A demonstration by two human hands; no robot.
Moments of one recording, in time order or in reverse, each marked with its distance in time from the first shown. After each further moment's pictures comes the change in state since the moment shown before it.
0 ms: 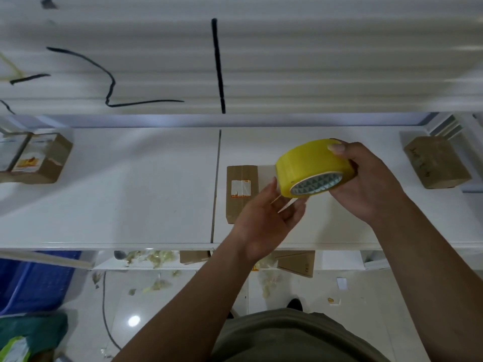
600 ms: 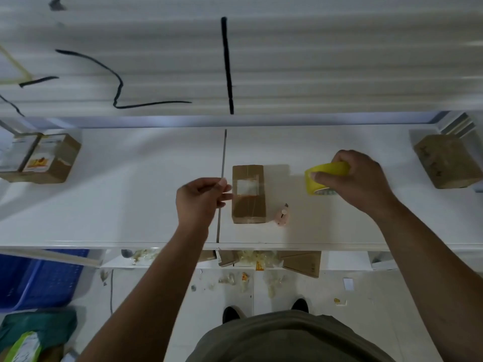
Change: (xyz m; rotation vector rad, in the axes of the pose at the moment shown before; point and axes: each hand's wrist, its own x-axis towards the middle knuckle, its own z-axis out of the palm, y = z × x) left_hand -0.035 0.084 -0.051 0.881 0.679 0.675; right_hand 0.022 0.023 -0.041 -1.315 0.370 -0.121
